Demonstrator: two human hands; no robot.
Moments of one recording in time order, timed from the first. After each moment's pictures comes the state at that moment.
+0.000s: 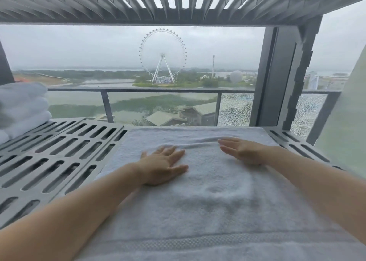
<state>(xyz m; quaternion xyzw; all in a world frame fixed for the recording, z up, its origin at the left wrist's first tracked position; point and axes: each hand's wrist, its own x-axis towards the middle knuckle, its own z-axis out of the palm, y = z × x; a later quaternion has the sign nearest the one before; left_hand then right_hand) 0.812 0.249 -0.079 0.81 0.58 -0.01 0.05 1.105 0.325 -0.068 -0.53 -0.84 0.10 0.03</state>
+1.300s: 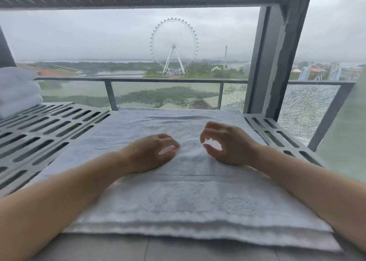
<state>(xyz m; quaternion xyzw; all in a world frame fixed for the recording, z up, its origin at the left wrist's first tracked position) 0.896 0.214 -0.074 0.85 0.51 0.14 0.01 1.143 0.247 -0.060 -0.26 -0.92 -0.10 0.27</state>
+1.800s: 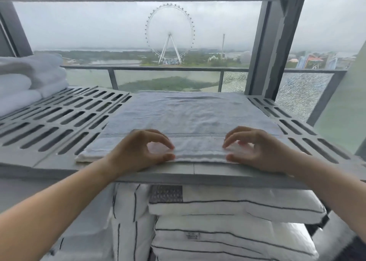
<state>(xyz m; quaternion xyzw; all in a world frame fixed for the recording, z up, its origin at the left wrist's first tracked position) 0.841 0.058 -0.082 0.83 0.45 0.32 0.06 1.150 0.092 -0.071 -0.35 -0.89 0.15 0.25</state>
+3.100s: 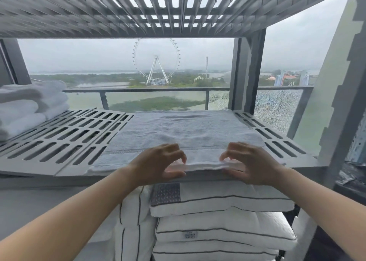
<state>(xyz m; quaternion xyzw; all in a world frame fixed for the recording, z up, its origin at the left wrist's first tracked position) 0.867 0.033 -0.079 0.92 0.32 0.19 -0.14 1.167 0.041 -0.085 -0.29 -0.91 -0.17 0.26</state>
